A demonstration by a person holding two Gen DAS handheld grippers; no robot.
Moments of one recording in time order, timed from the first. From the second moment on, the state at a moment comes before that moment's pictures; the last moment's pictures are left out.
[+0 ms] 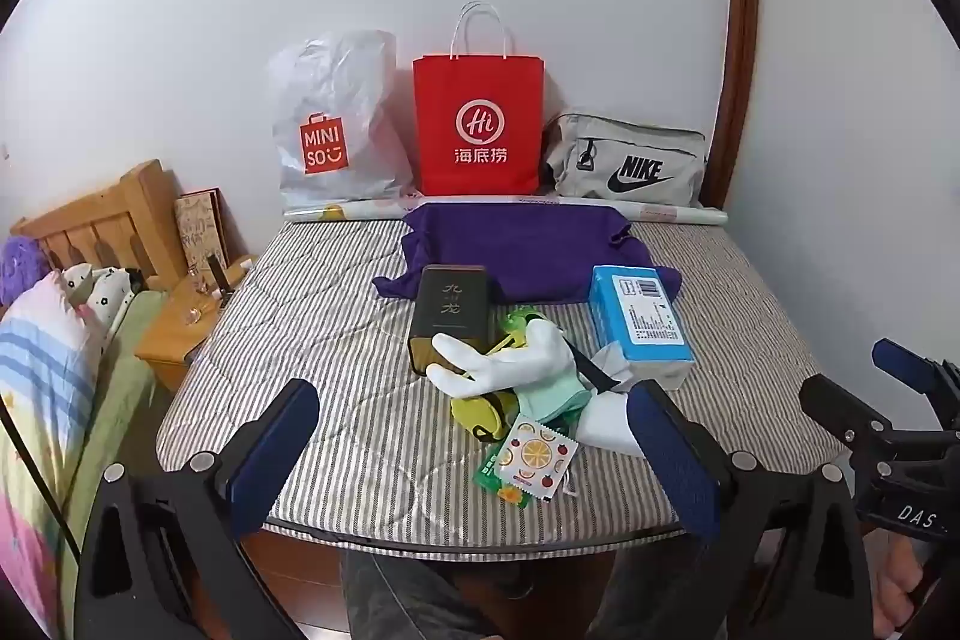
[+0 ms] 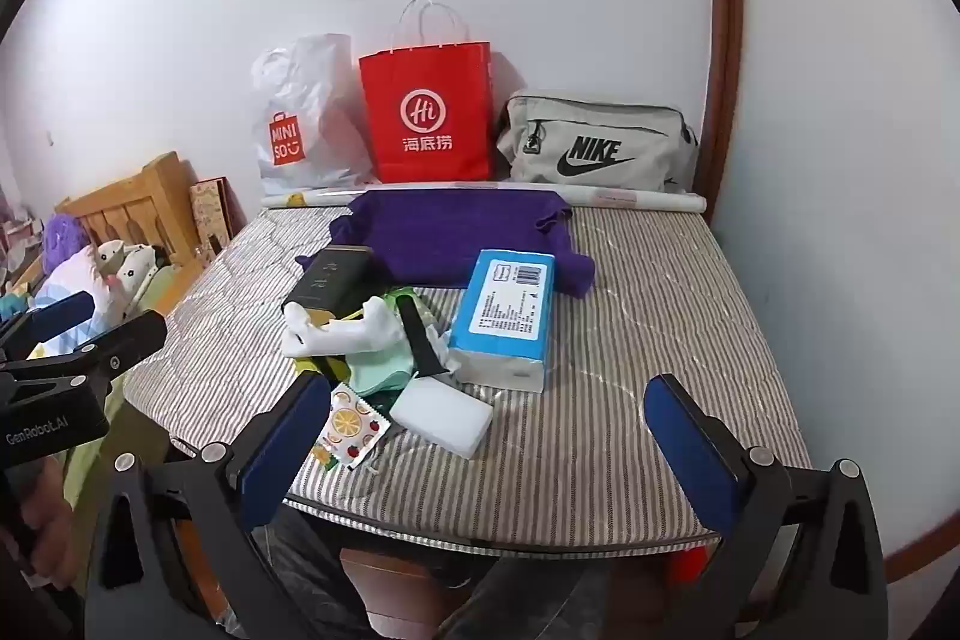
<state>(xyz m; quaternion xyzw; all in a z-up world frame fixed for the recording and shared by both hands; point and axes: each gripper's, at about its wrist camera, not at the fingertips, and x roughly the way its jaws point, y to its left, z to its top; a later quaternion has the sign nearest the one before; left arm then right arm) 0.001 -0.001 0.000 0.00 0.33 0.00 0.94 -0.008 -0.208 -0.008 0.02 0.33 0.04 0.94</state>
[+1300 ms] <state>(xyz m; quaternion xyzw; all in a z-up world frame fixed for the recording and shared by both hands) -0.012 0.002 0.008 -0.01 0.30 -0.02 0.95 -0.019 -0.200 -0.003 0.02 0.31 0.04 0.95</state>
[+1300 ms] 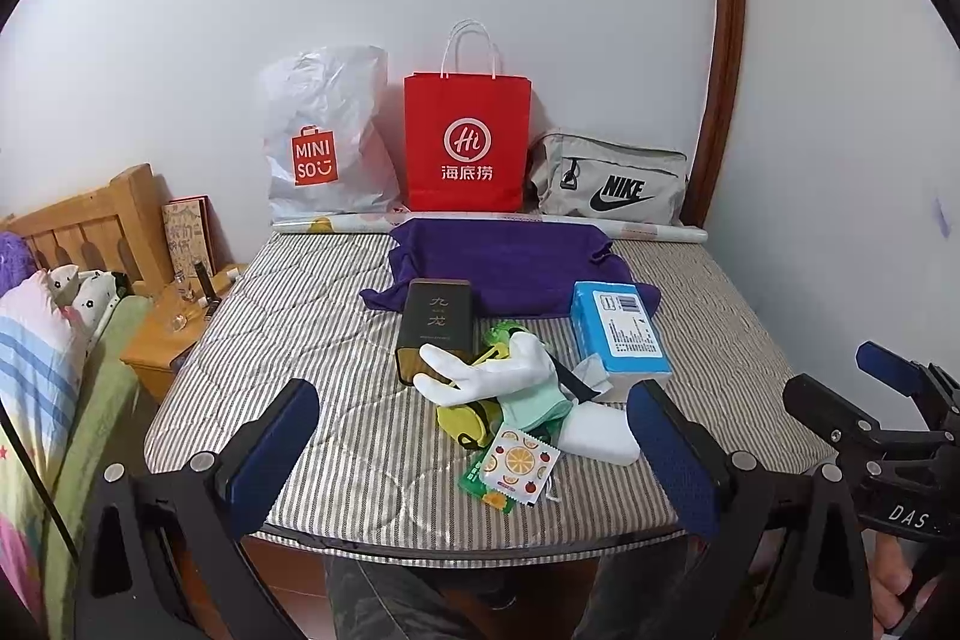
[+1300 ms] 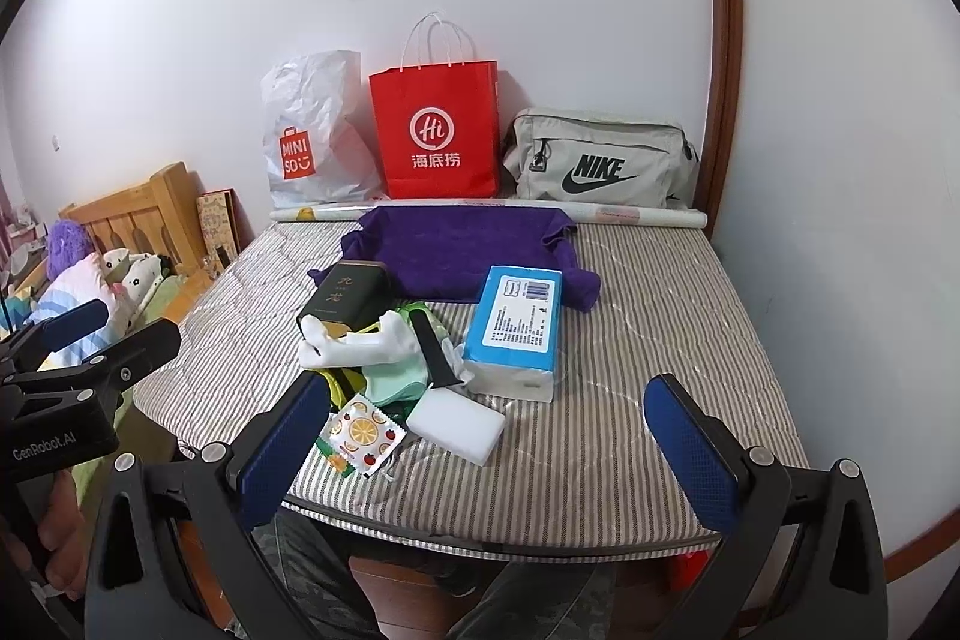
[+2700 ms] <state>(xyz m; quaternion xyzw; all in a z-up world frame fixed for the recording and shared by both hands) -0.021 0.003 0.010 -0.01 0.30 -0.02 0.95 -0.023 -0.204 0.000 0.03 0.31 0.05 0.95</state>
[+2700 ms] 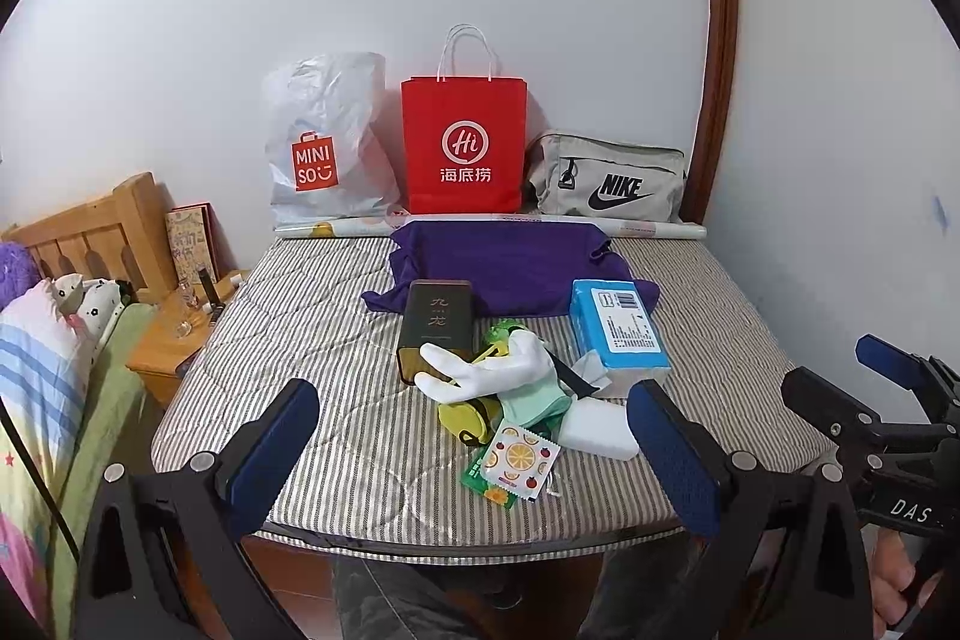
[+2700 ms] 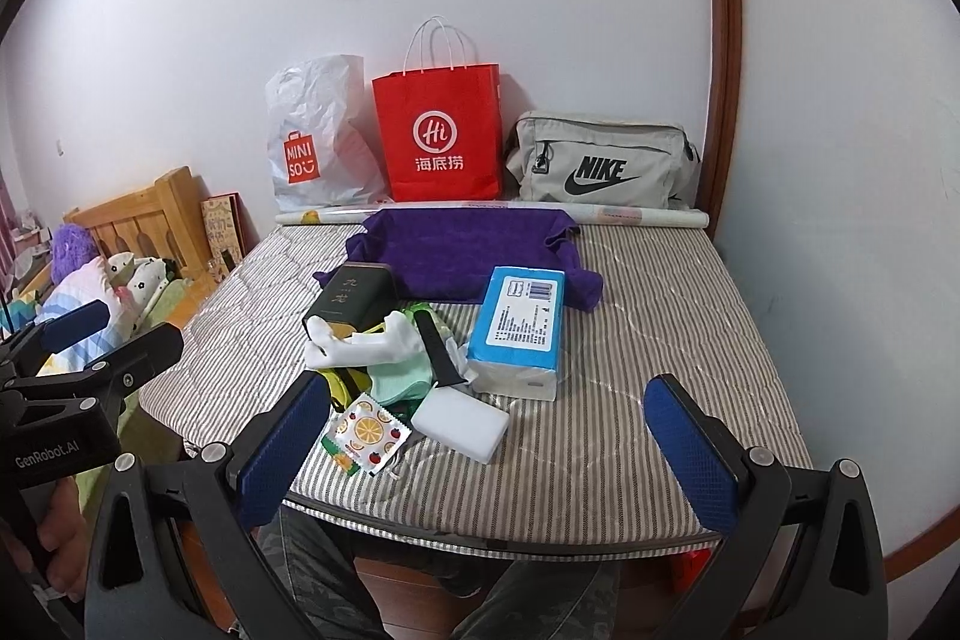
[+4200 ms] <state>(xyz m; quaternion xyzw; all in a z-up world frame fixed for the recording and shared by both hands) 0.072 -0.030 -0.135 0.09 0.45 -0.05 0.89 0.049 -0.231 -0.102 0.06 0.40 0.04 0.91</state>
